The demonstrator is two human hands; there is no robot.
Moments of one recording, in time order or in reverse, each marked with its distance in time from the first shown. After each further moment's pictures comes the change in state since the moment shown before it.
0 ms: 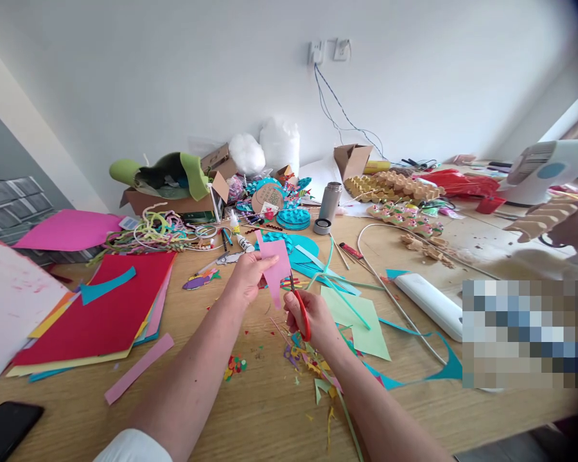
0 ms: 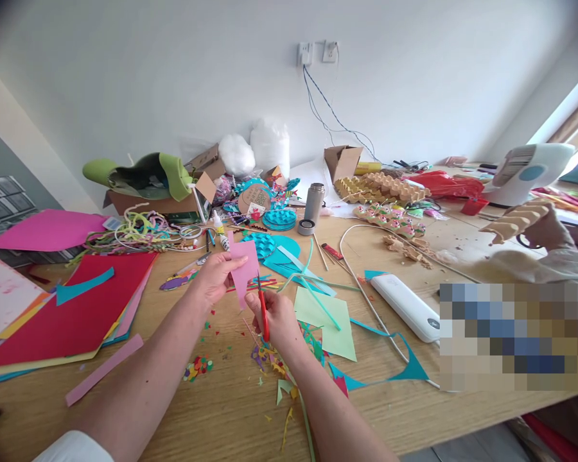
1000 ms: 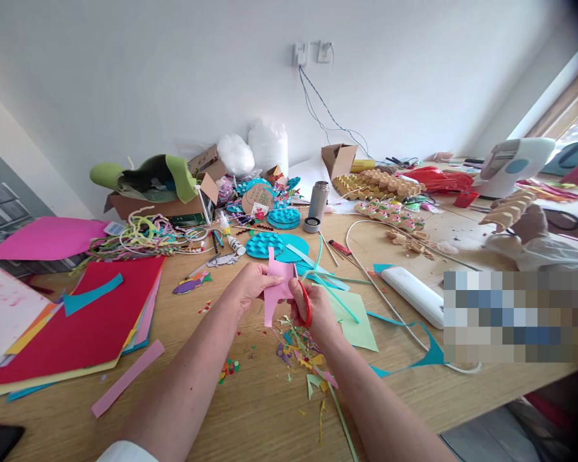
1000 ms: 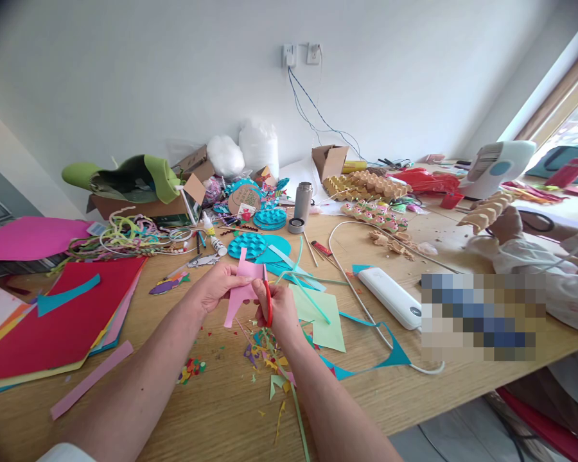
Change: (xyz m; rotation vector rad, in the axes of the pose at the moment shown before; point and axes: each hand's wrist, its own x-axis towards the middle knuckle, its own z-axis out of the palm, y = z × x) left_hand -0.008 -0.010 0.006 0.292 -0.237 -0.137; right_hand 0.005 -0.004 -0.009 0.211 0.172 0.149
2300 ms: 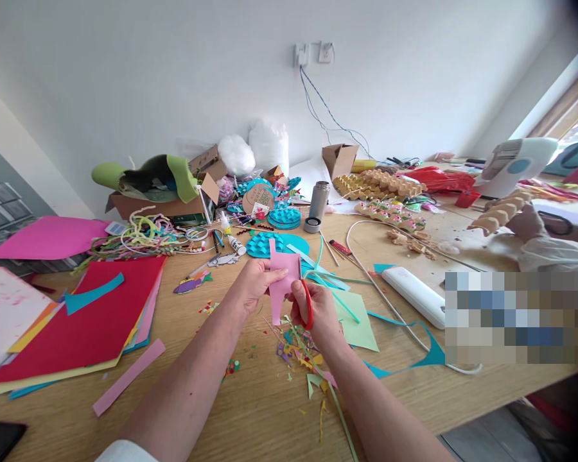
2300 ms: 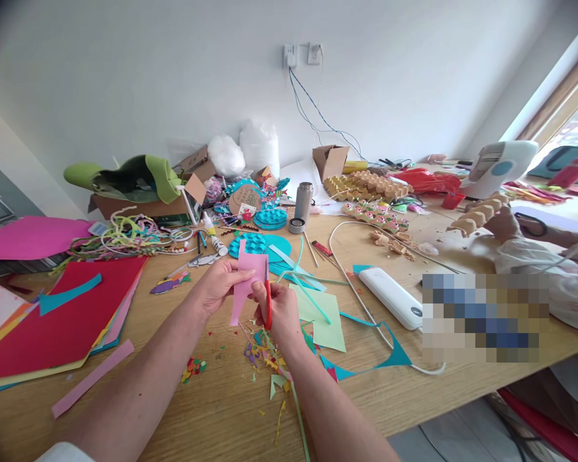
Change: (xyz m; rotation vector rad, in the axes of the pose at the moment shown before) left_hand -0.010 0.011 0.015 -0.091 0.033 0.120; right_hand -0.013 -0.012 0.002 0.055 0.057 -0.107
